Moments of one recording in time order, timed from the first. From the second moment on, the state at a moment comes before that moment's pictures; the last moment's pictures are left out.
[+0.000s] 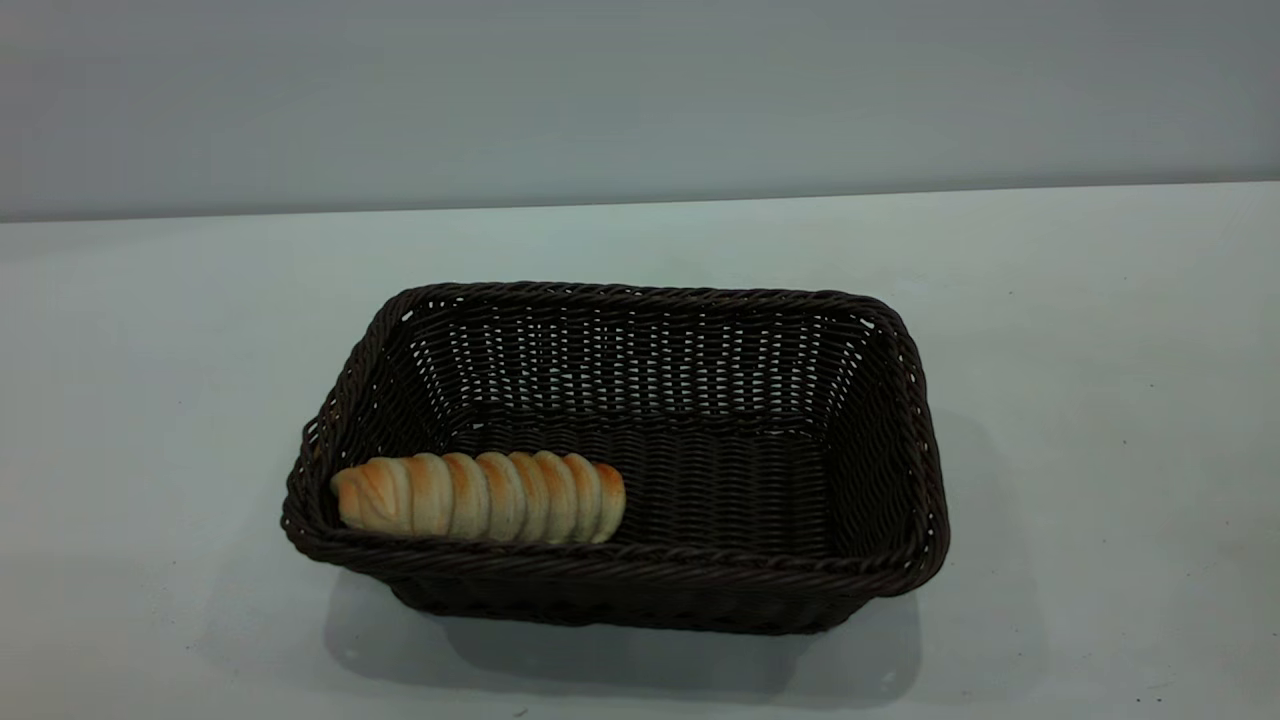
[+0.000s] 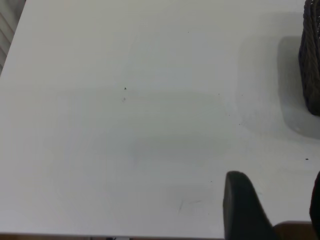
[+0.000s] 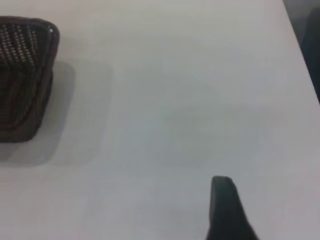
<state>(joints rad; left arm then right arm) 0.00 -0.02 -0.49 0.05 1.13 -0.06 -0.05 -0.02 -0.48 0.03 1.15 -0.08</state>
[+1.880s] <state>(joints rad) 0.00 -0.02 -0.49 0.05 1.13 -0.06 -0.04 -0.02 -0.48 0.03 1.15 -0.08</state>
